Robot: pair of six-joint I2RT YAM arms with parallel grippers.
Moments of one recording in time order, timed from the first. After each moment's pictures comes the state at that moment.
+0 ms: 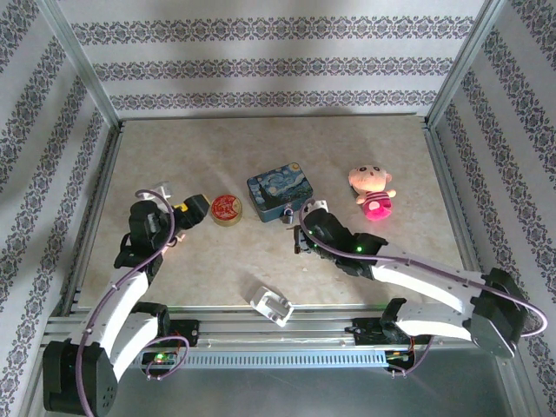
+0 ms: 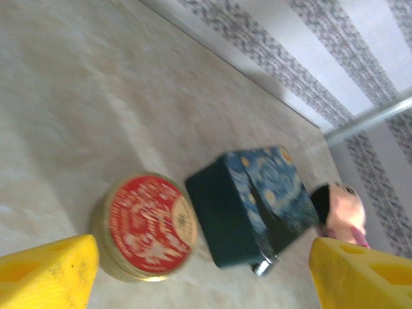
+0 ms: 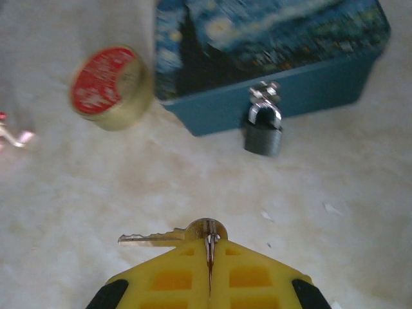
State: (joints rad) left arm -0.09 0.85 0.42 0.07 0.34 -0.66; right arm 0.91 1.12 0.71 -0.28 0.21 0.62
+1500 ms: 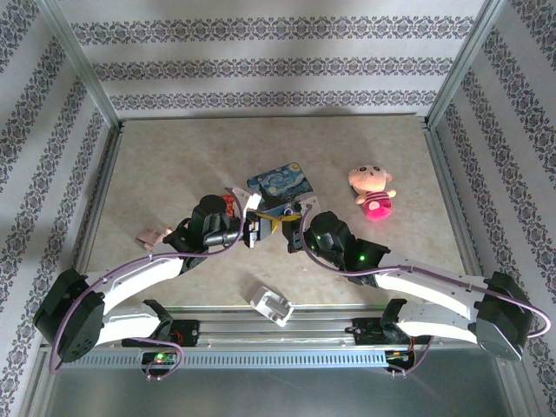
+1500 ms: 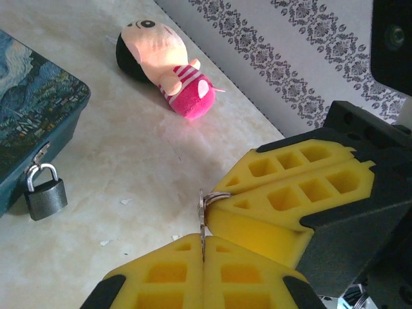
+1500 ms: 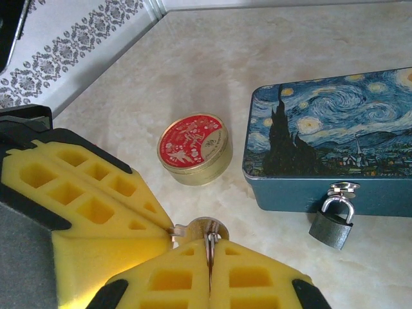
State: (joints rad) left arm -0.65 1.19 0.61 0.24 0.45 -0.44; right arm 0.95 1.10 0.63 0.05 0.17 0.45
